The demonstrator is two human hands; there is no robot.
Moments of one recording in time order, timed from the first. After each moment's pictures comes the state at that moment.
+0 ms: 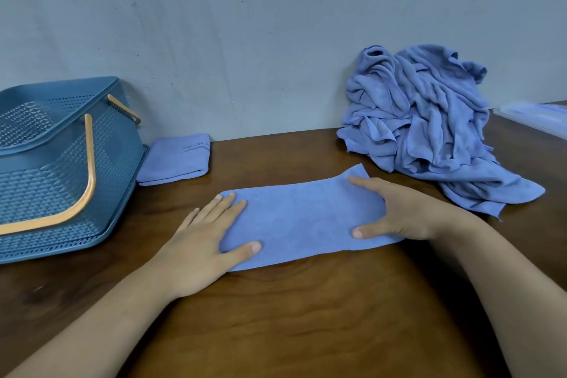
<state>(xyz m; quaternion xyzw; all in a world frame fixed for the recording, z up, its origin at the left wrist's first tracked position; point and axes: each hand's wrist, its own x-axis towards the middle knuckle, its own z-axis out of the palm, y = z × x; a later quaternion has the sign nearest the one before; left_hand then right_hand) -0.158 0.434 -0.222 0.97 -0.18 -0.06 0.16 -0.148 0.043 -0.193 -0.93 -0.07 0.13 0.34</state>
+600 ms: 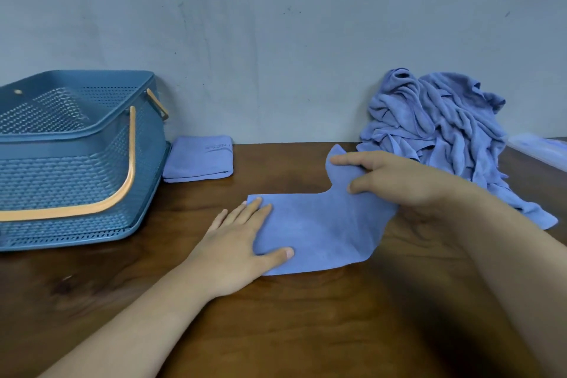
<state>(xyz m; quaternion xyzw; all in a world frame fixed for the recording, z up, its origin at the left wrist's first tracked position) -0.157 0.436 -0.221 0.96 -0.18 -0.06 0.19 -0.135 0.147 -0.099 -0.94 -0.06 0.11 0.31</state>
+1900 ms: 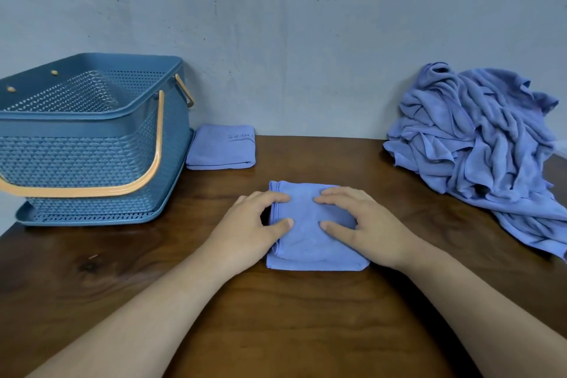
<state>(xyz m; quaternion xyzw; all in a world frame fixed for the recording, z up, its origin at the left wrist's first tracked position) -0.143 0.445 -0.231 0.90 -0.10 0.02 0.43 -0.124 0.180 -0.222 -0.93 -0.22 -0.03 0.29</state>
